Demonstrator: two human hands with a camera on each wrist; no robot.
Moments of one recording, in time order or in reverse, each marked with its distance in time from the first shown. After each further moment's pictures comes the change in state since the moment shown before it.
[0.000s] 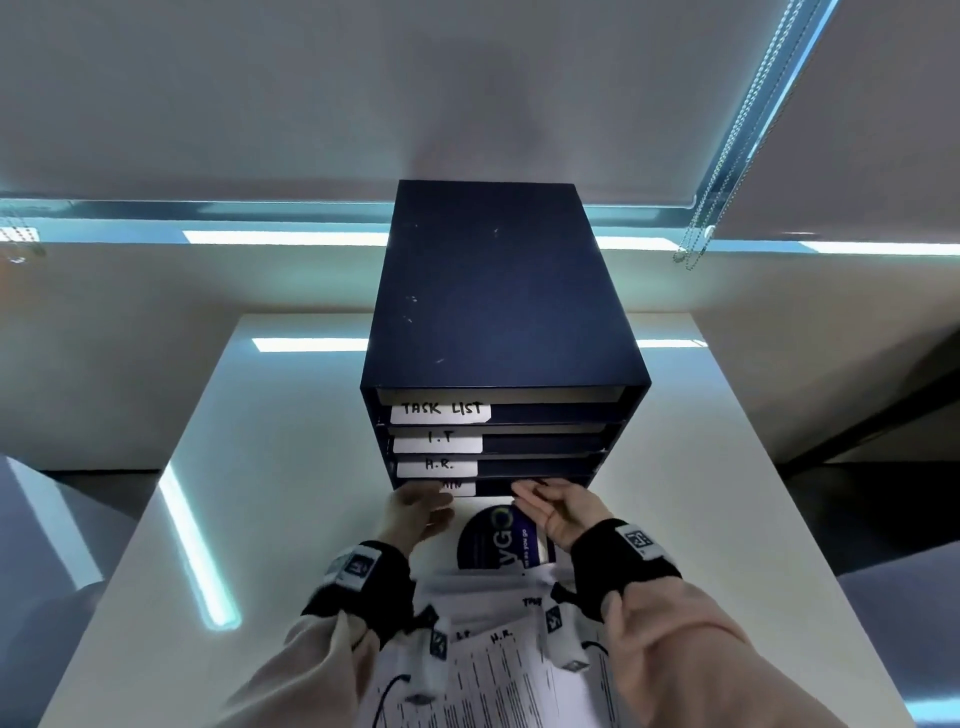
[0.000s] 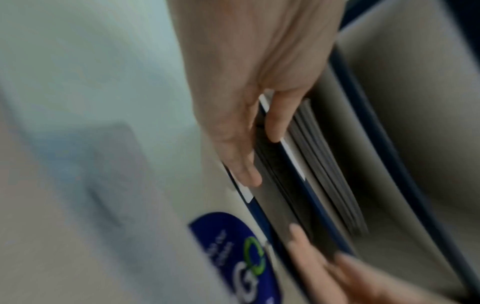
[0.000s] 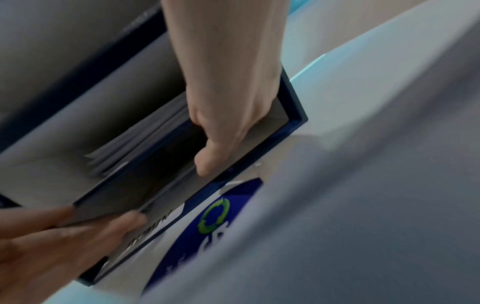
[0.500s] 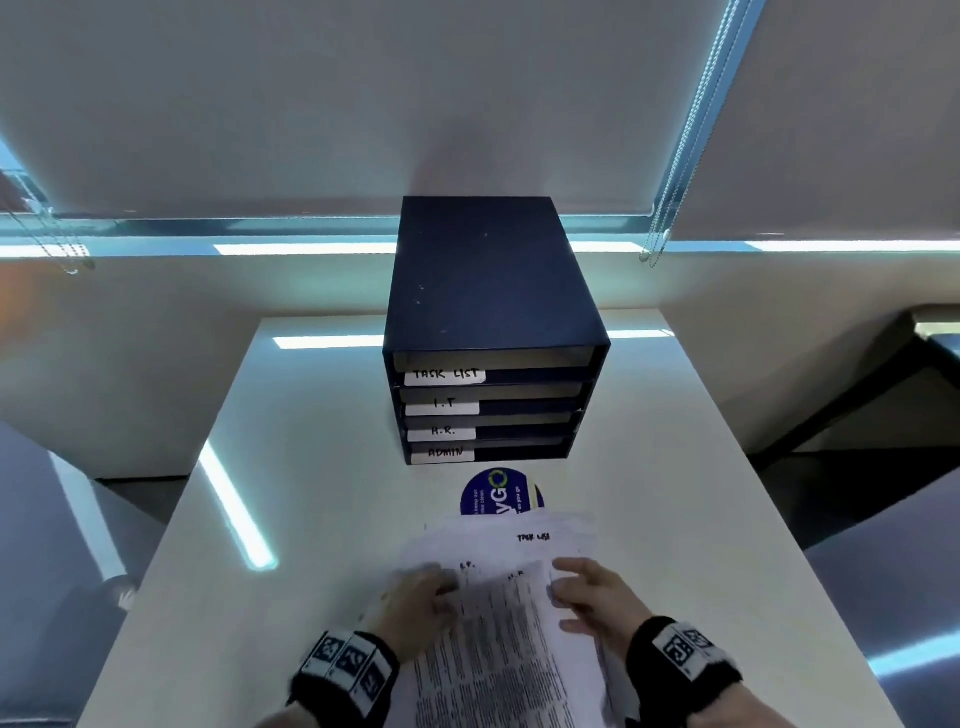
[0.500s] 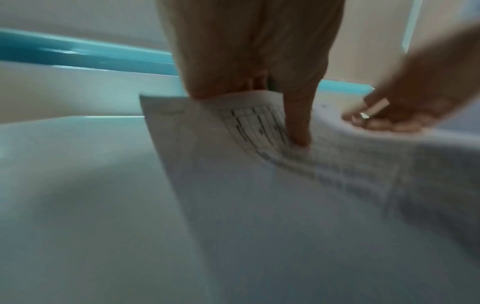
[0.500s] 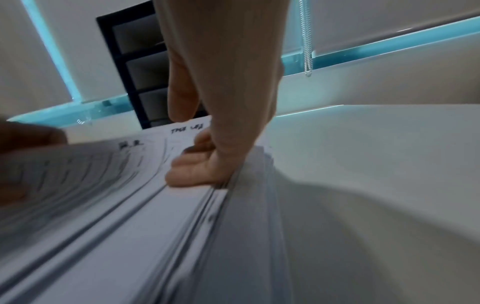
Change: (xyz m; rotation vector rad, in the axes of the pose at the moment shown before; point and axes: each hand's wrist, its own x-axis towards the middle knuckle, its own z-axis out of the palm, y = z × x) left_hand -0.134 -0.064 -0.054 1.334 -0.354 0.471; right_hand -0.135 0.083 -0.102 -0.646 -0.051 -0.019
